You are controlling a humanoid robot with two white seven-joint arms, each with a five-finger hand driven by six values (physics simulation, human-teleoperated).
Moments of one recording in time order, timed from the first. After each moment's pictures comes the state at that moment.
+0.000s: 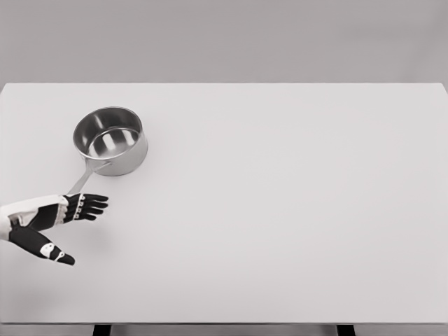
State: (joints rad) left arm -0.12 1.24 -0.60 -1.69 0.87 -0.08 -0.61; right arm 0.01 0.00 -0.30 0.05 0.25 -0.01 0.09
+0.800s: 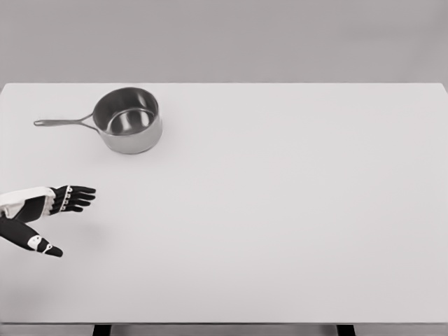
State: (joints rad) left arm -0.12 1.28 -0.57 -1.67 0.86 -0.09 -0.61; right arm 0.01 0.00 -0.30 0.05 0.25 -0.01 0.09
